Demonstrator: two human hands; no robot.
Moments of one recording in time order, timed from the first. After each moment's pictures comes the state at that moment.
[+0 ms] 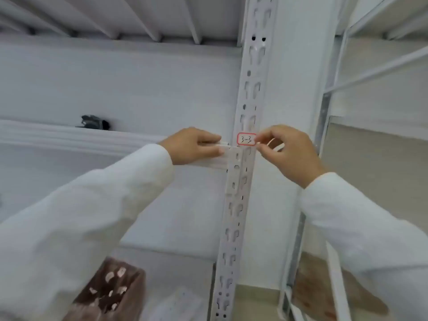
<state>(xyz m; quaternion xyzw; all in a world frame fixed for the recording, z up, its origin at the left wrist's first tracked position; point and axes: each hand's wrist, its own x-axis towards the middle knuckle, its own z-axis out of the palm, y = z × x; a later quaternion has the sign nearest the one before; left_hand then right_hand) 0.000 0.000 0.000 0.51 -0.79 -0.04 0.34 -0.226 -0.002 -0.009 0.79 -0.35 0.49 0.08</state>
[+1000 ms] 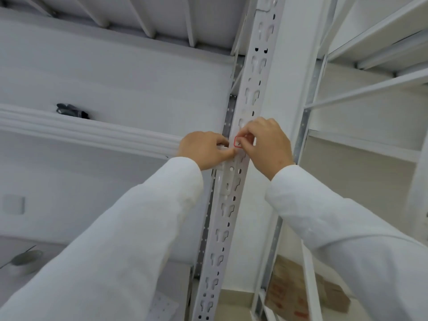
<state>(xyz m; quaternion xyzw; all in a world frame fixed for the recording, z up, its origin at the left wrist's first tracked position) -0.037 -0.013 -0.018 0.53 -0.73 0.10 0.41 -0.188 -0.009 -0.002 0.75 -0.42 0.43 0.28</state>
